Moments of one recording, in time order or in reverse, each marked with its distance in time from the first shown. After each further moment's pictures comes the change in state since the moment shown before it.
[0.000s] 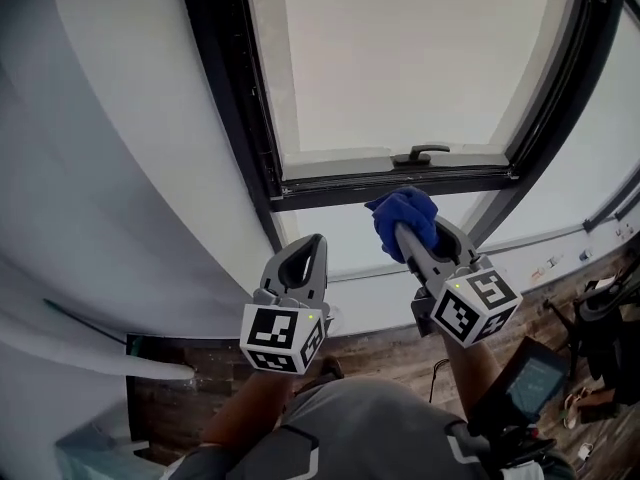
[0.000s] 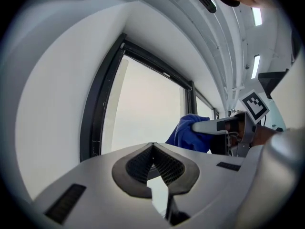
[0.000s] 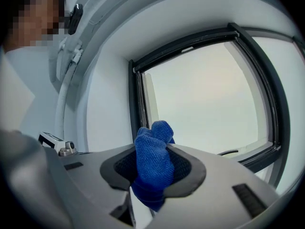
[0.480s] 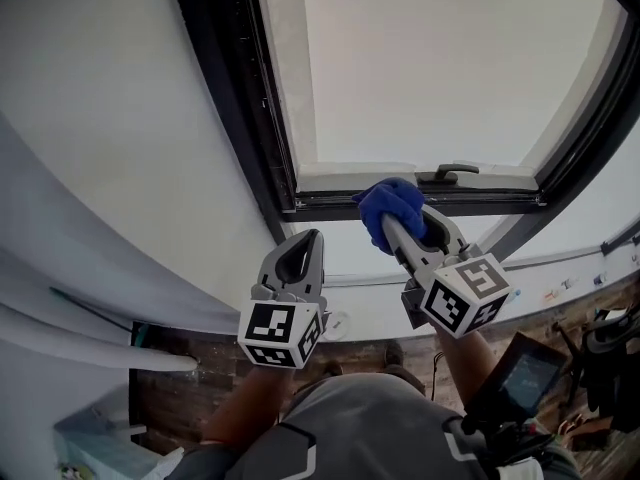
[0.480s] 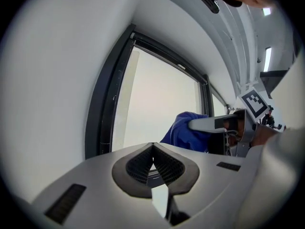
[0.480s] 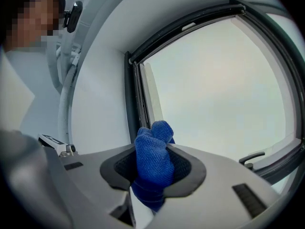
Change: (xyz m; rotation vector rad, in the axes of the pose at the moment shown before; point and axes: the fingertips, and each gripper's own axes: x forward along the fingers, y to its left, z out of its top) left arm 0.056 0.062 -0.005 -0.017 0.032 0.133; right arm 0.105 -0.018 -0.001 0.031 0.040 0.147
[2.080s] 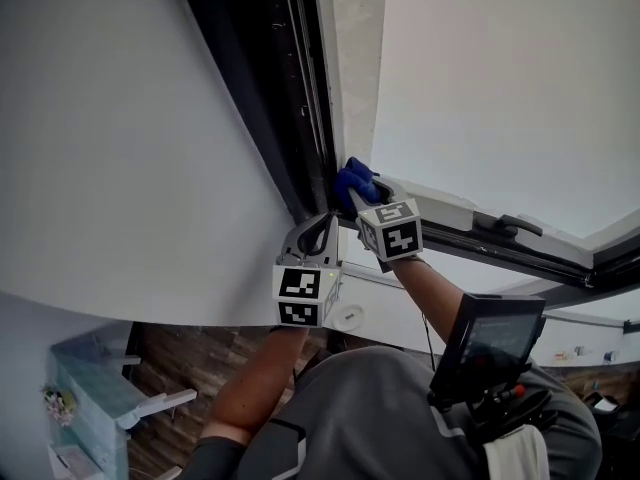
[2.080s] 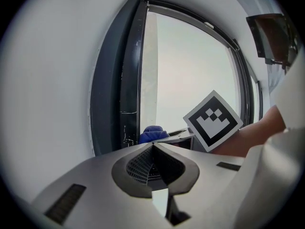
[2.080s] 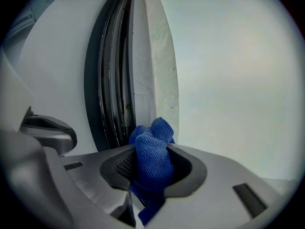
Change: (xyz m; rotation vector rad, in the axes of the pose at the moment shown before) left arm 0.107 0.110 -0.086 0.011 0.191 0.301; right arm 0.262 -0.050 -0.163 -0.173 0.384 0.176
